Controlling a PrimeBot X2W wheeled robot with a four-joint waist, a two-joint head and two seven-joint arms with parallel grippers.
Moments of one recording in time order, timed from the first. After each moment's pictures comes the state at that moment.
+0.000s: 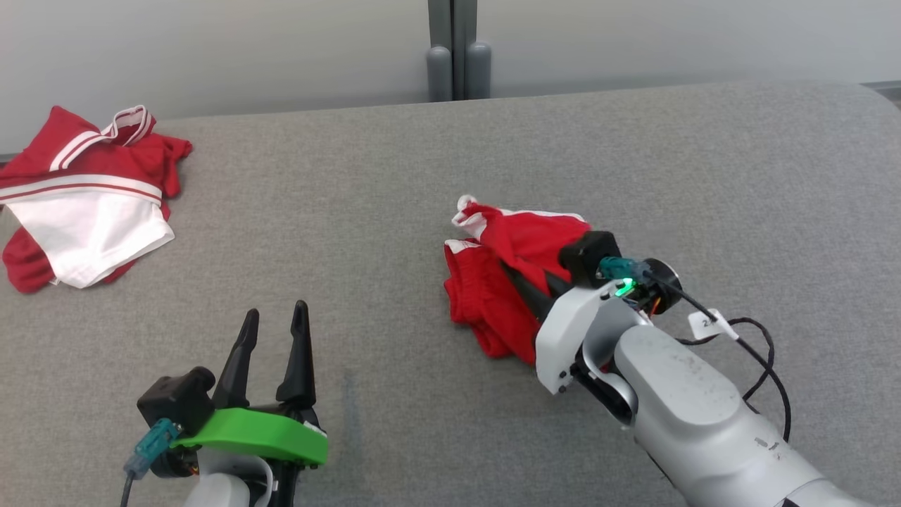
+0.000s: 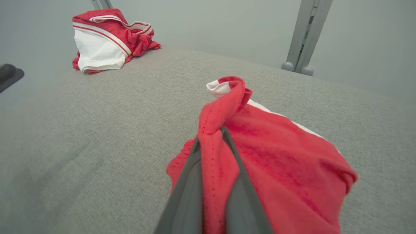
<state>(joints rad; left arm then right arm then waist) -0.13 0.07 -0.19 0.29 -0.54 -0.12 -0.26 -0.67 -0.05 0.60 0.74 0.43 0.13 -0.11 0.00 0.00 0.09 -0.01</state>
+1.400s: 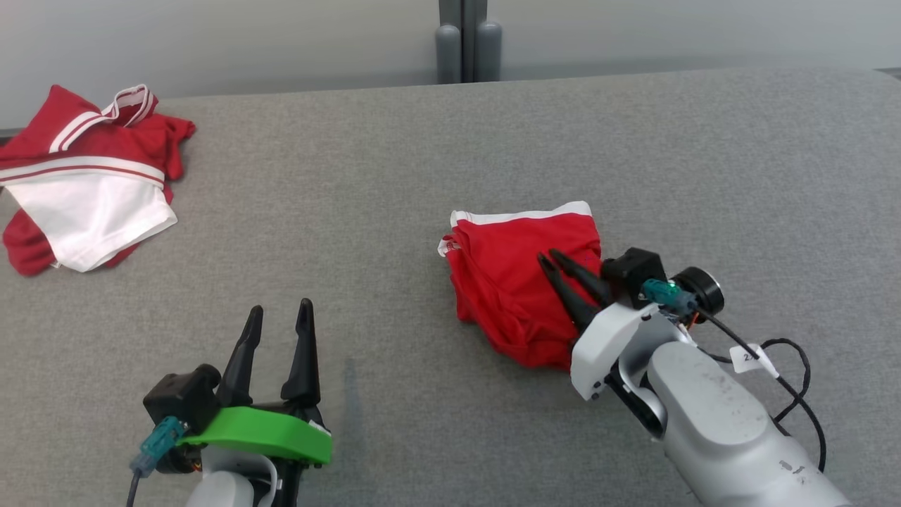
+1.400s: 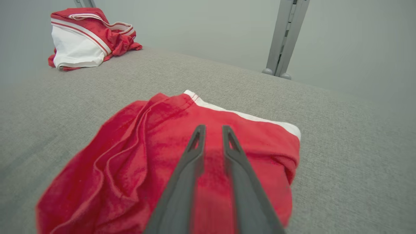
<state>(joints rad) -0.13 0.06 -0.19 0.28 -0.50 -0.13 -0.26 -0.59 -0.08 0.48 0.70 0.28 0.13 -0.23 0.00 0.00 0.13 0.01</state>
